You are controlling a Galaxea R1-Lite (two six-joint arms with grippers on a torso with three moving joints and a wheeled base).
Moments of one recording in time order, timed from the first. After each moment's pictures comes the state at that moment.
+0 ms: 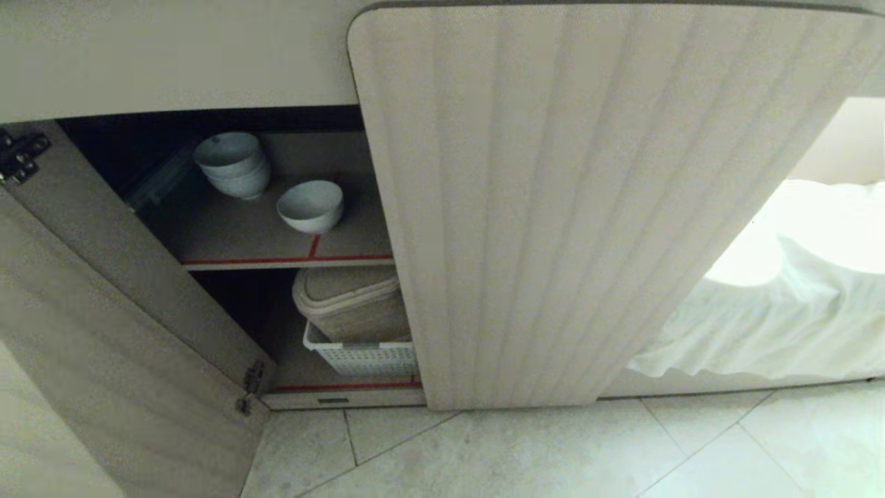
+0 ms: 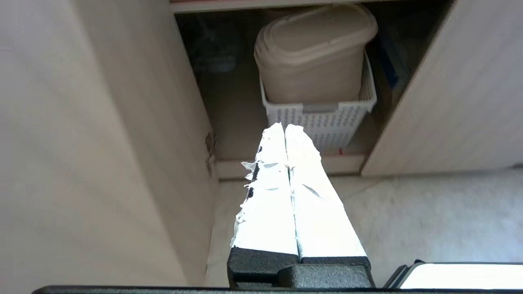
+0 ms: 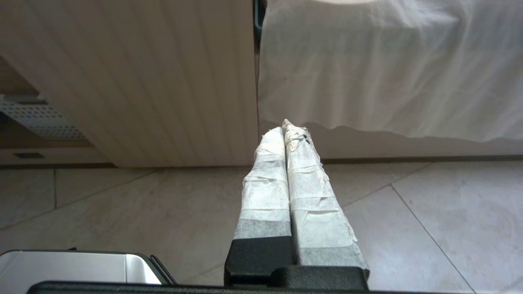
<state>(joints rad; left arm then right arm) 0.00 0.00 0.00 0.00 0.00 0.03 0.00 0.00 0.00 0.00 0.00 0.00</state>
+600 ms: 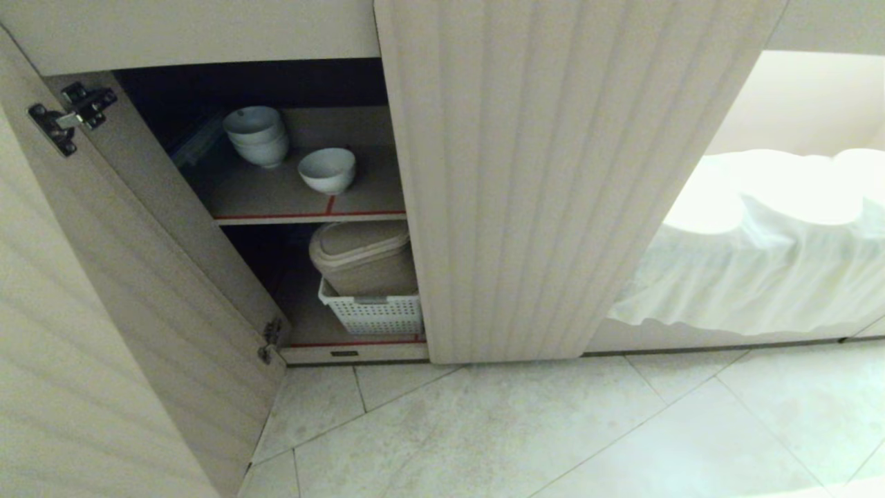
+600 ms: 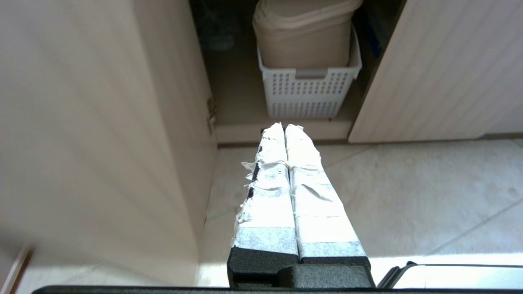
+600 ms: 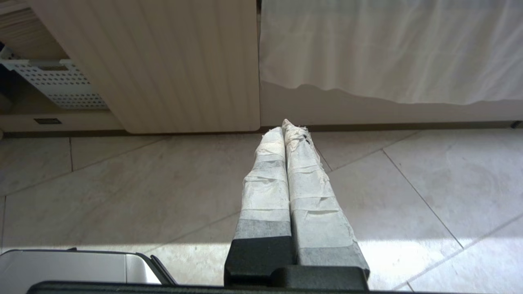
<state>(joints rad) 0.00 0.00 0.00 0.00 0.00 0.00 0.00 0.00 0.00 0.00 0.00 0.00</state>
